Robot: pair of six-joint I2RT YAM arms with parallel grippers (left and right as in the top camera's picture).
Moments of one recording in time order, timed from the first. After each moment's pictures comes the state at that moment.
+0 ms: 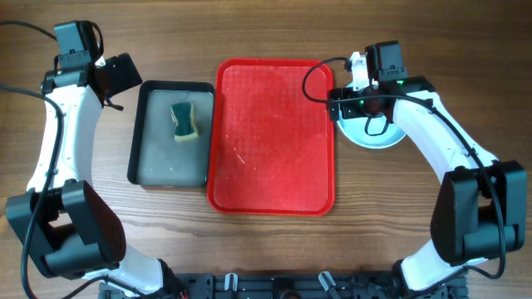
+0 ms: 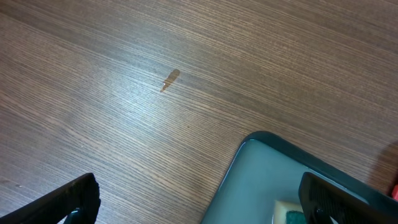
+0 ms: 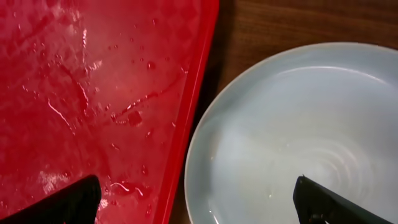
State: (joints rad) left arm 0.21 1.76 1.43 -0.66 -0.14 -0.20; right arm 0.16 1.79 1.24 -0.59 -0.15 0.02
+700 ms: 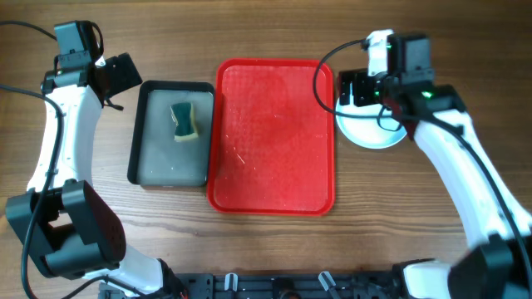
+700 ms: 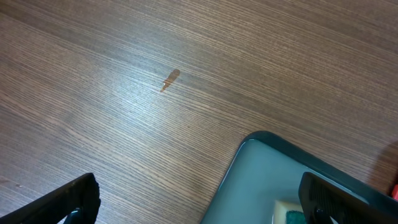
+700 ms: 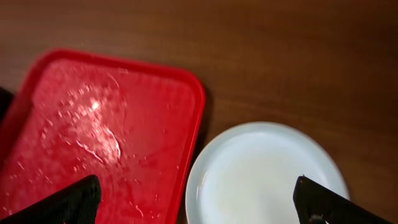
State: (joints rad) left arm 0.21 1.76 1.43 -0.66 -0.14 -0.20; right arm 0.17 1.50 1.24 -0.54 -0.08 0.02
